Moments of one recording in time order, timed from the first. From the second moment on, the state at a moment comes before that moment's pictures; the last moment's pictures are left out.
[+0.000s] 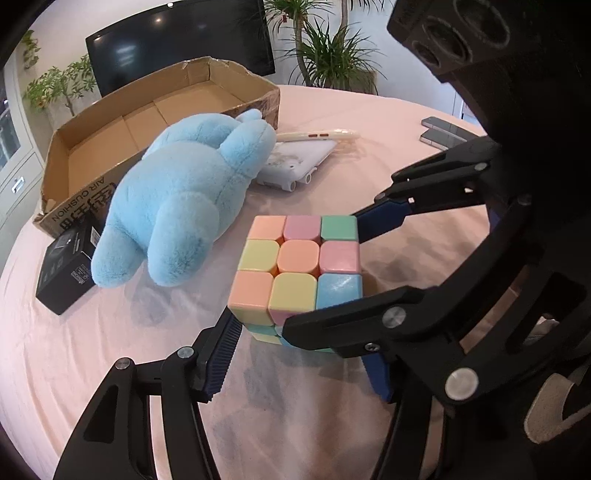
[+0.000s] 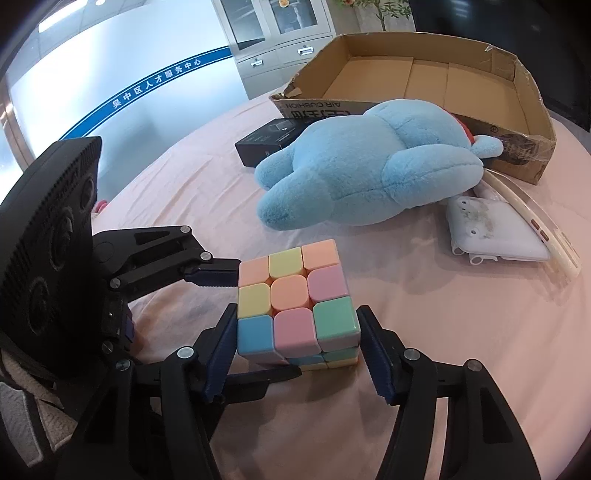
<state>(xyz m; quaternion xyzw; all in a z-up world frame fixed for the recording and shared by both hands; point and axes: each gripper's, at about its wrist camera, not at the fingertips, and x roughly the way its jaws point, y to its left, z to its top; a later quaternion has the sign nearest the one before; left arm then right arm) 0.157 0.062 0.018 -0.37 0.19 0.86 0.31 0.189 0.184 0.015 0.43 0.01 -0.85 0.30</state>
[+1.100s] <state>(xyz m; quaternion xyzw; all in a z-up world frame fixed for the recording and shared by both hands) 0.135 0.053 0.069 -0.34 0.15 0.88 0.30 0.189 0.180 0.073 0.37 0.03 -0.88 0.28</state>
